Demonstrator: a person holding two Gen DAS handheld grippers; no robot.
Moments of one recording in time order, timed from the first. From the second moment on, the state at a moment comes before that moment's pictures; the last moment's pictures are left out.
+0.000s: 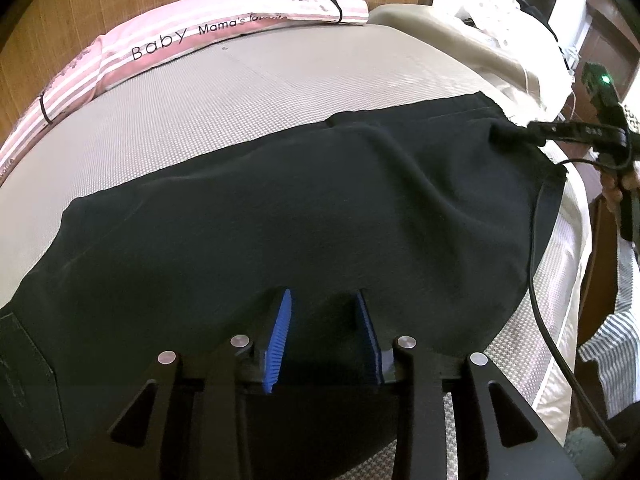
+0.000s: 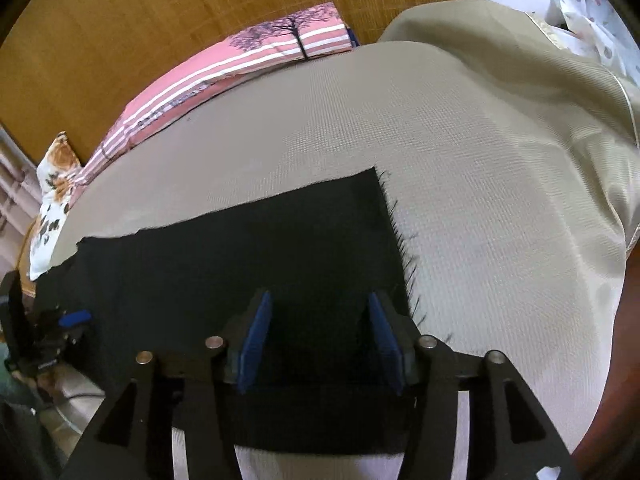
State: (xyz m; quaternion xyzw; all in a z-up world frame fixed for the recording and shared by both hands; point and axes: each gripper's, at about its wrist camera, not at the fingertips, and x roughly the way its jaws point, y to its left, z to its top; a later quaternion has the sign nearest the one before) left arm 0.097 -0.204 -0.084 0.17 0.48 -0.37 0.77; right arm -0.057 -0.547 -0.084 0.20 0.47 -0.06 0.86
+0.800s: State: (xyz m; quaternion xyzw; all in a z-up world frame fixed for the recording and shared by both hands) left arm 0.093 -0.207 -0.084 0.18 0.47 -0.38 0.78; right arm -0.121 -0.503 -0.105 0.26 0.48 0.00 0.84
